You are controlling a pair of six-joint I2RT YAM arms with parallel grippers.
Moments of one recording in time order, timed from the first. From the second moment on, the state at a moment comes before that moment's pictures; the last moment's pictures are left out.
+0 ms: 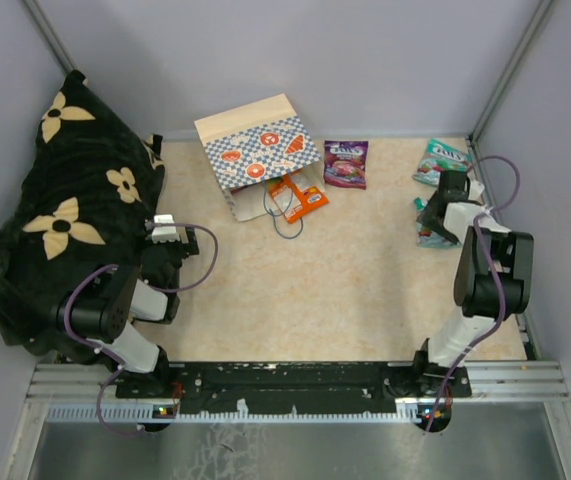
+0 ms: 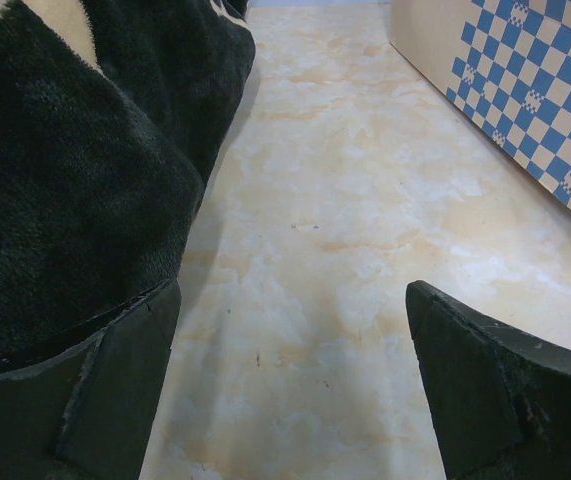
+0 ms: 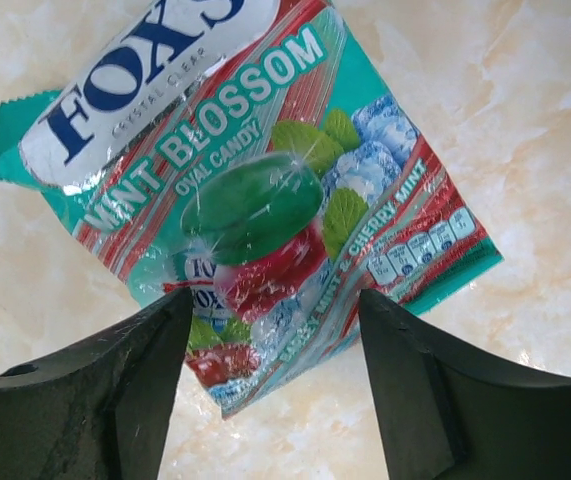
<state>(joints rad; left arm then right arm) -0.14 1.60 0.20 1.35 -0.29 0.07 -0.16 1.73 1.05 -0.28 0.26 0.44</state>
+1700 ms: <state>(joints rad) -0.14 1.60 0.20 1.35 -0.29 0.07 0.48 1.49 0.75 0.50 0.09 1.25</state>
